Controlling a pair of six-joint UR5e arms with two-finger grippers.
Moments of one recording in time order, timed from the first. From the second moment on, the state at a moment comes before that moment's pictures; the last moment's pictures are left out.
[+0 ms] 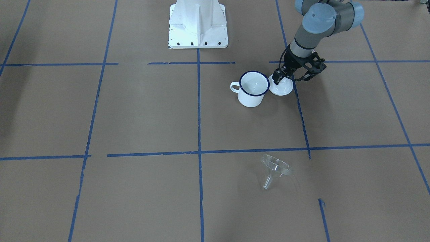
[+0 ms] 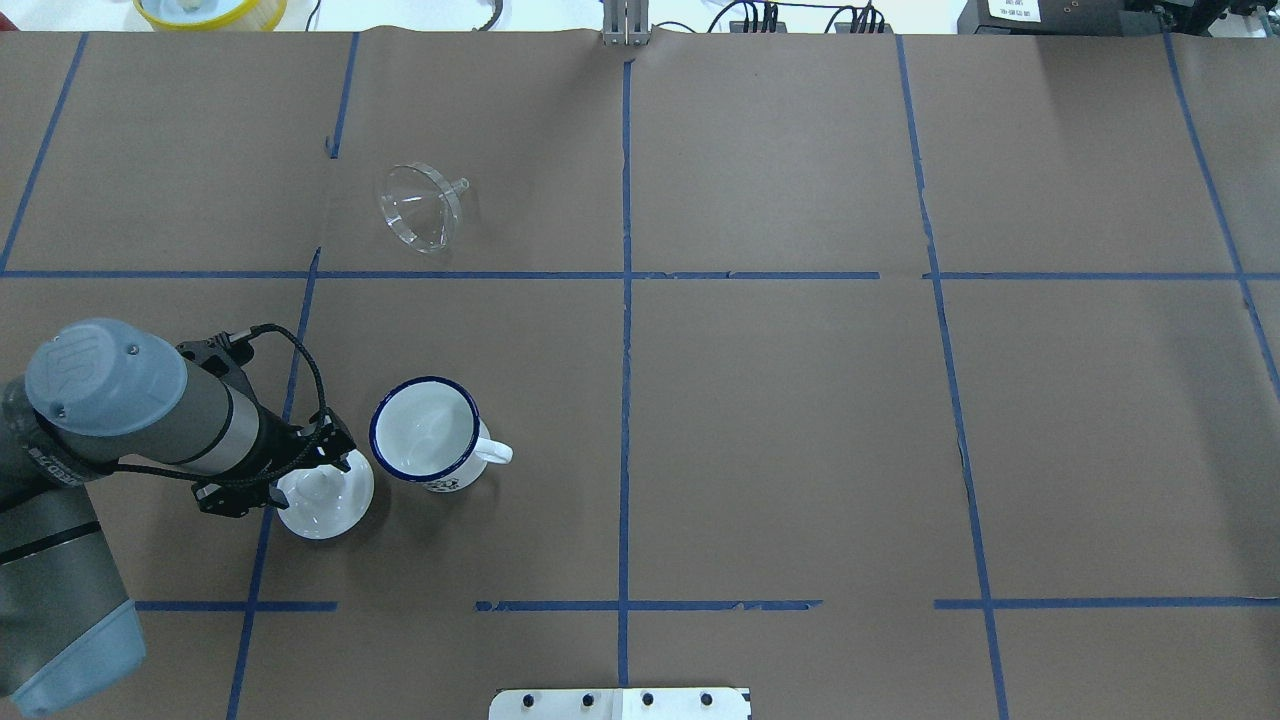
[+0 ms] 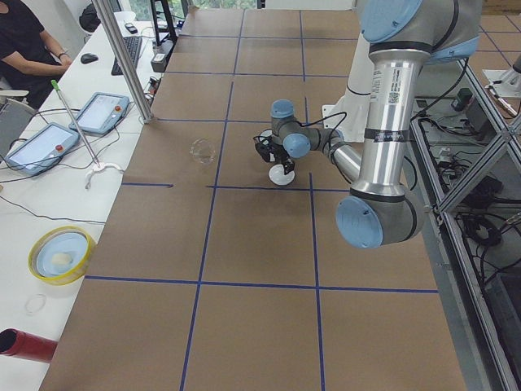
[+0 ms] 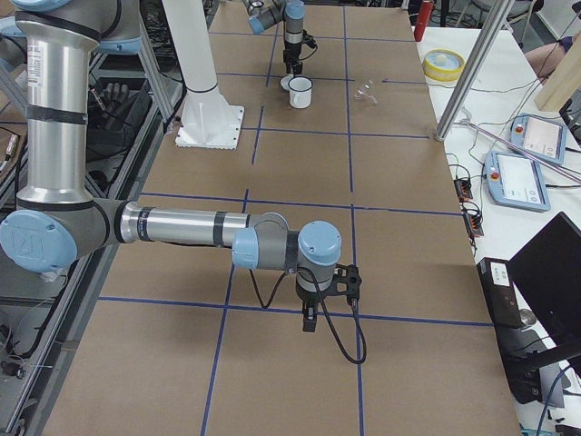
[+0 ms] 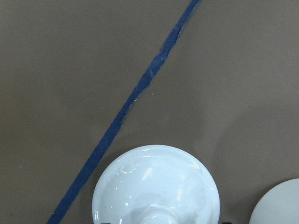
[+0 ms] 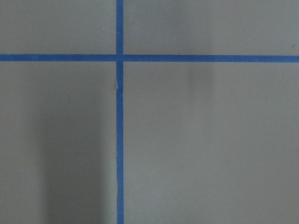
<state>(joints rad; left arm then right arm) -0.53 -1.67 -1.97 -1.82 -1.98 -1.77 1.57 -1.68 1.66 -1.57 2.29 0.01</state>
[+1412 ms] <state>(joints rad) -0.60 -1.68 -2.24 -1.48 -1.97 -1.76 1.57 -1.68 1.66 -1.57 2.29 0.01</state>
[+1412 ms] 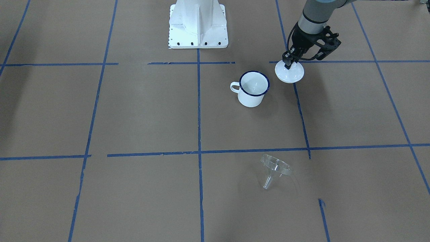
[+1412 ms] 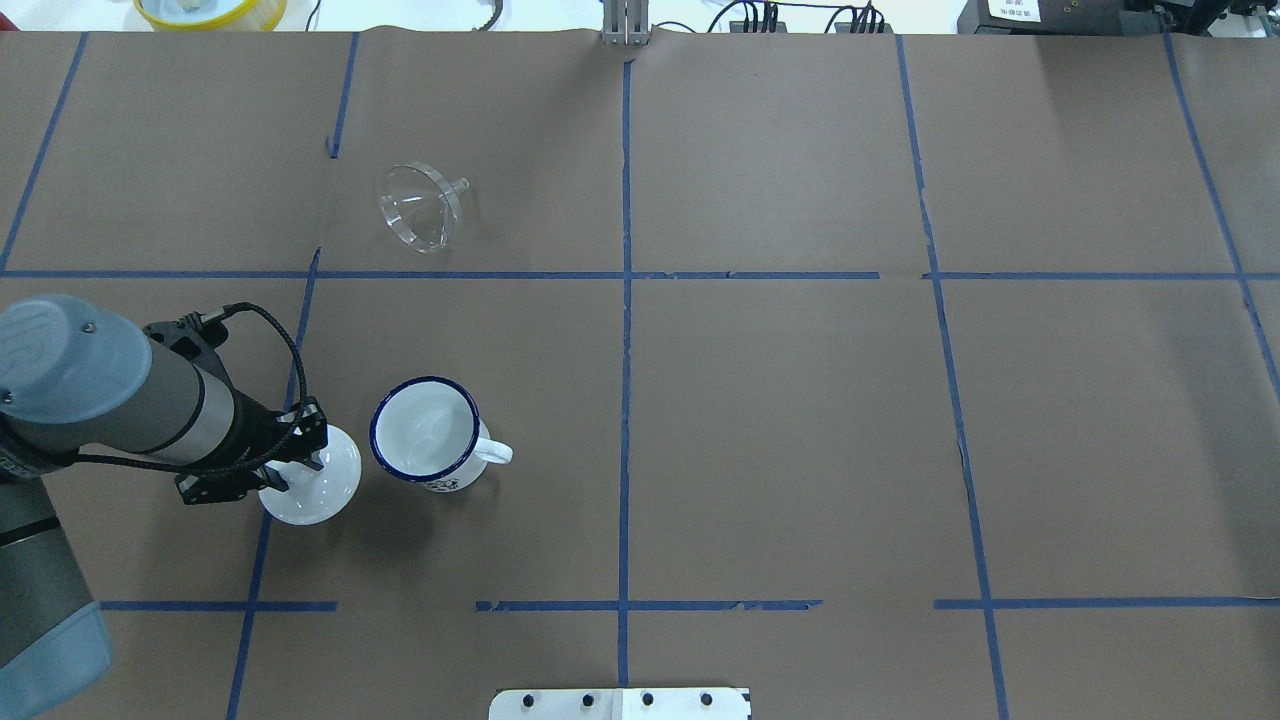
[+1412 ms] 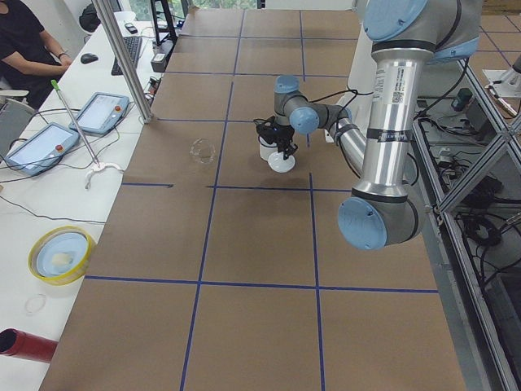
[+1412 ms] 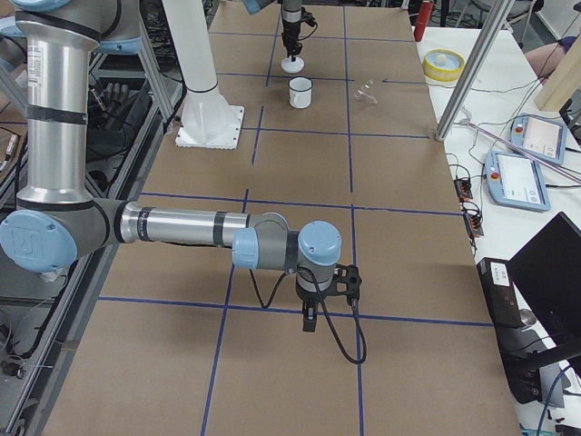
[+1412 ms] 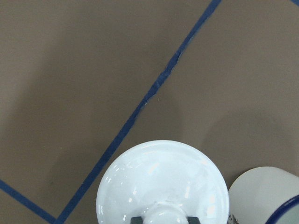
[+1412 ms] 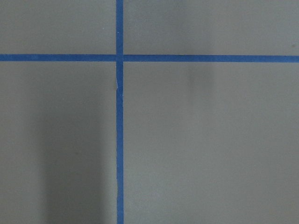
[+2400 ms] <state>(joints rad) -0.64 -2.05 -2.08 -1.28 -1.98 -1.76 1.57 -1.68 1.66 -1.57 2.29 0.01</state>
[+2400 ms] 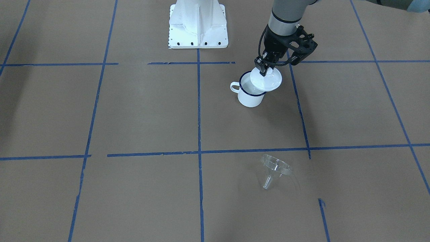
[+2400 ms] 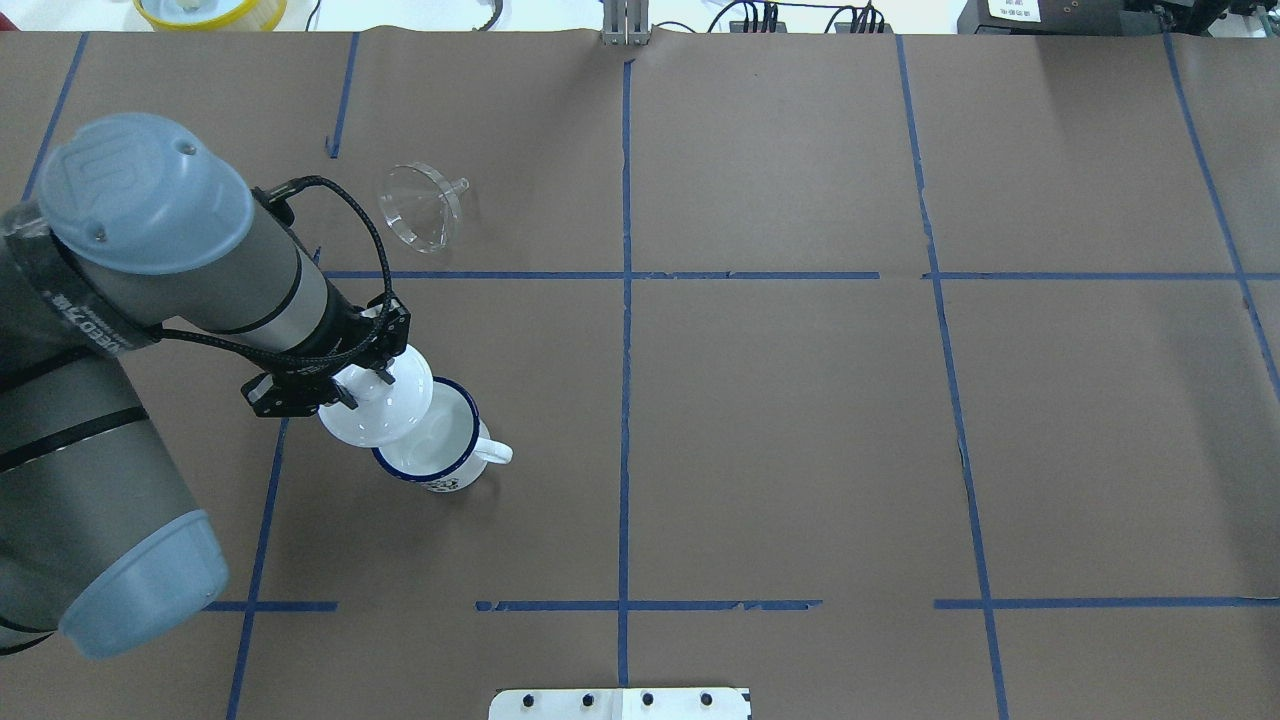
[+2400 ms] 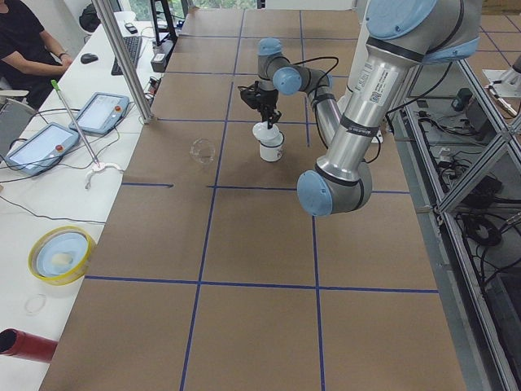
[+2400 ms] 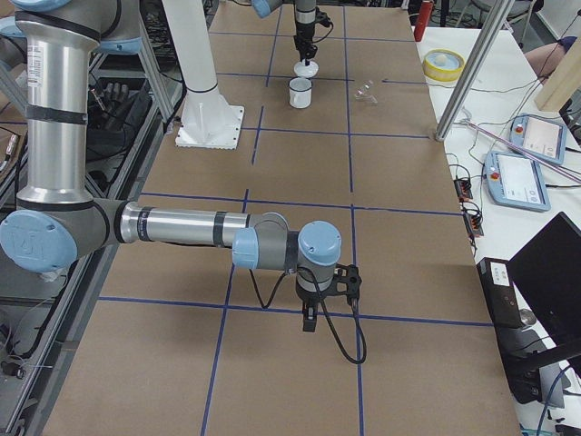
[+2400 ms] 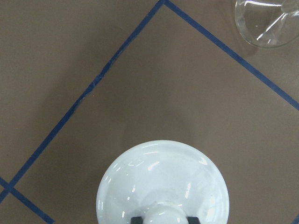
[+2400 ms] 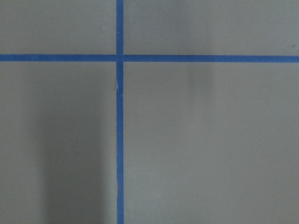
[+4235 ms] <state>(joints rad) -0.60 -2.06 -2.02 -1.35 -2.01 -1.76 1.57 -1.68 1.66 -1.57 2.29 0.01</state>
